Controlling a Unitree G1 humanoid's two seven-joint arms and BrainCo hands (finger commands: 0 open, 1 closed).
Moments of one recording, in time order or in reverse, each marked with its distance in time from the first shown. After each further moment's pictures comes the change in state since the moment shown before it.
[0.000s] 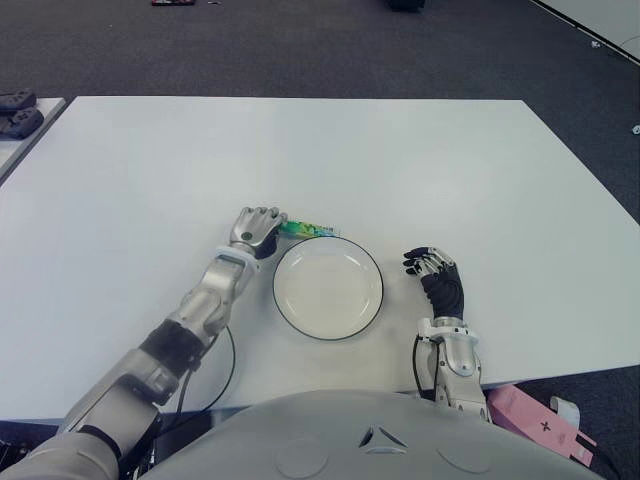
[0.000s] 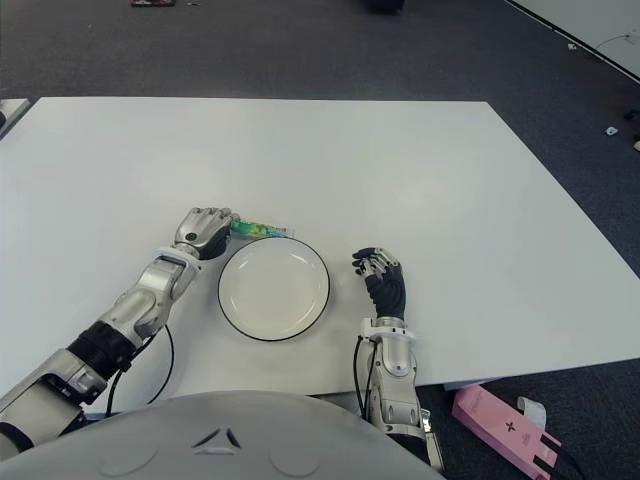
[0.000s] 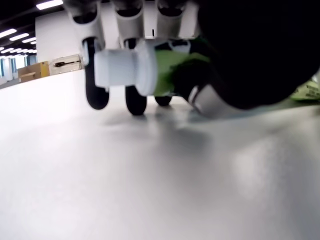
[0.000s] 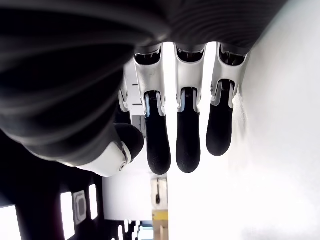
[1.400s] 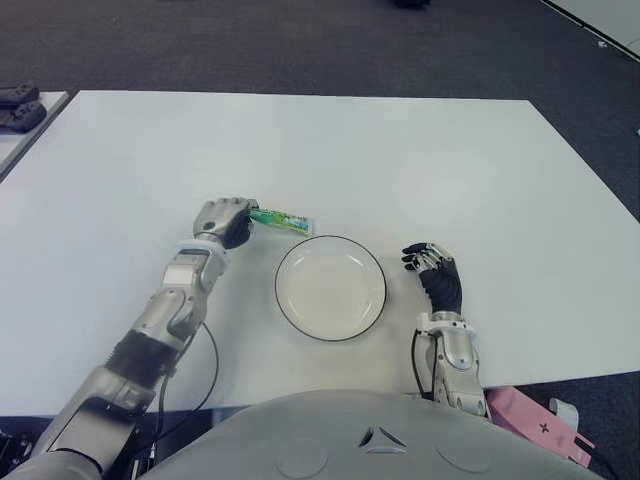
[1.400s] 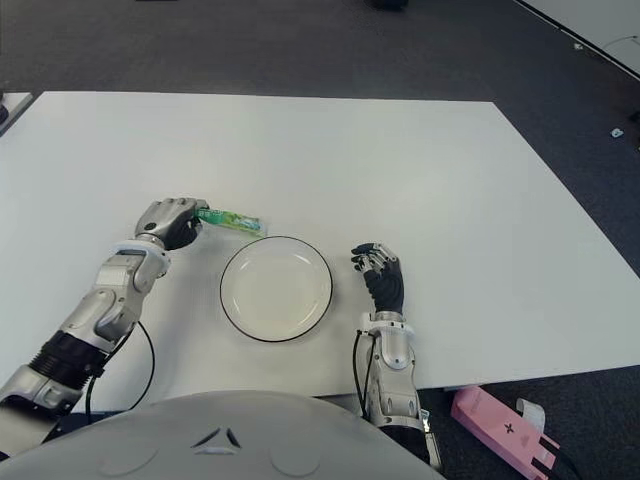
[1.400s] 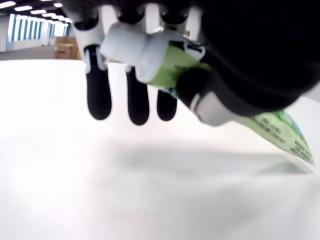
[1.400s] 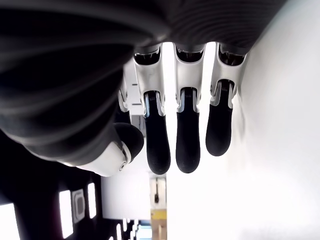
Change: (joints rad) left arm 0.097 0.061 0.204 -0.241 -0.160 0.077 -0.059; right arm -0.042 -0.007 0.000 0.035 0.001 -0.001 0.001
